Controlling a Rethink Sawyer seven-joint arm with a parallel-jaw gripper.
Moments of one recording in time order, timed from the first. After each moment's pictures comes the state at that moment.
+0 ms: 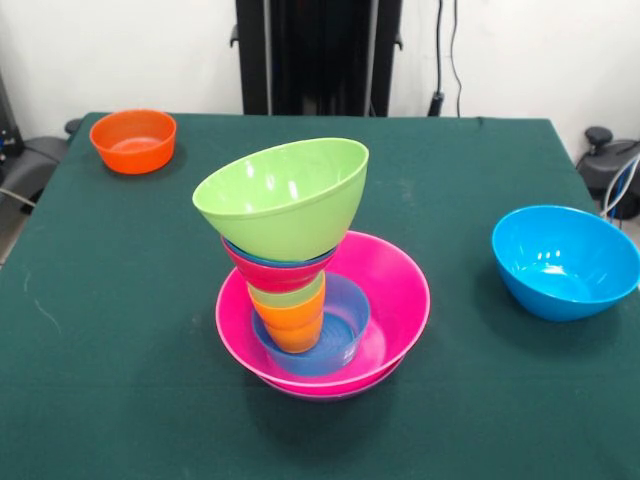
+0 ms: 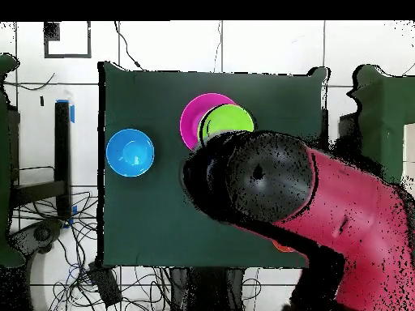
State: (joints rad) arm -0.16 -1.08 -0.28 1.44 0.10 1.20 2.56
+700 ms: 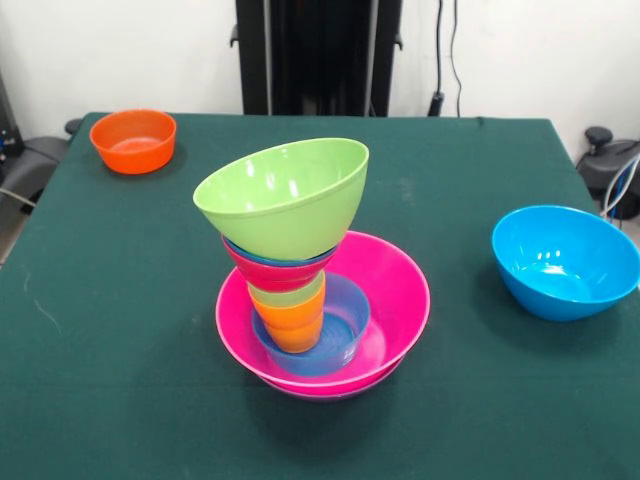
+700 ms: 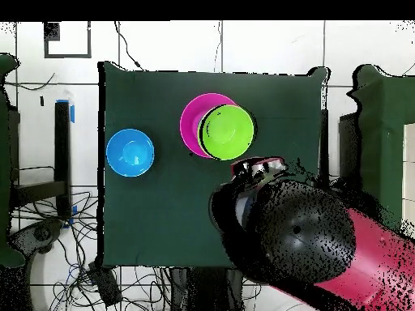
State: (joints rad) arm -0.21 -1.18 -0.30 1.58 0.10 1.05 2.56
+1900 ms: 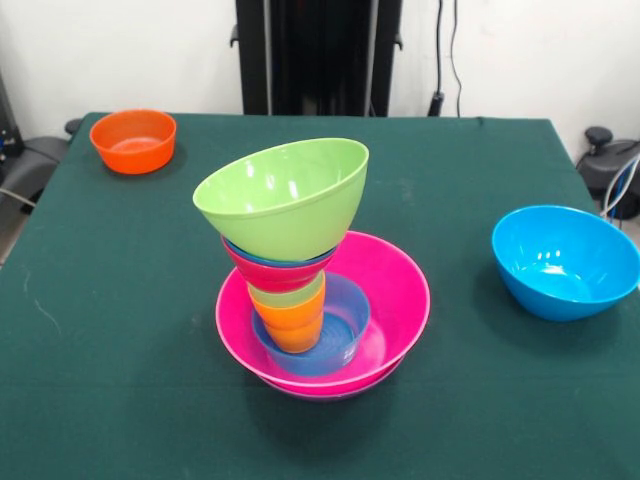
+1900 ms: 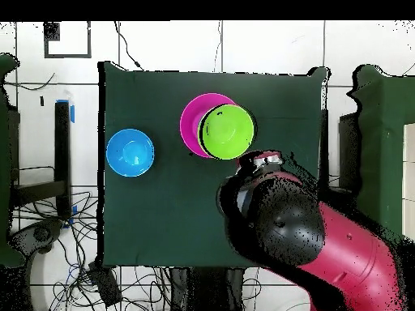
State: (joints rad) arm -0.30 -1.17 -0.20 1.75 0.10 0.74 2.56
